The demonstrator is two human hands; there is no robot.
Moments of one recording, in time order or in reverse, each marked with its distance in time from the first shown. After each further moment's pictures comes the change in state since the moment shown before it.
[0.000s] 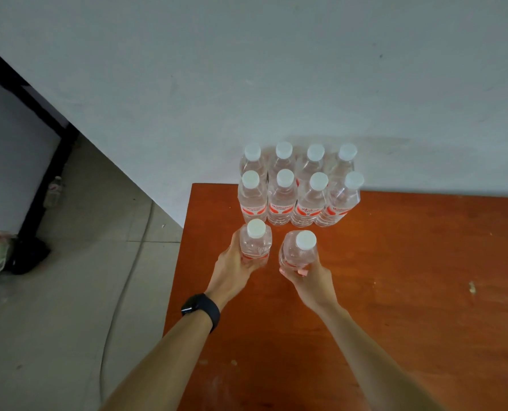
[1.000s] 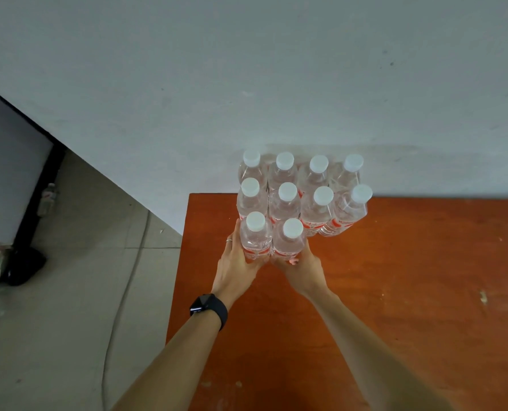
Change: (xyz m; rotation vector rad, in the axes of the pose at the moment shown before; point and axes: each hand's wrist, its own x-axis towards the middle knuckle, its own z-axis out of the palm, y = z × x) left_hand 0.043 0.000 0.000 0.107 0.107 0.014; right_hand 0.058 -0.025 0.016 0.017 -0.016 -0.011
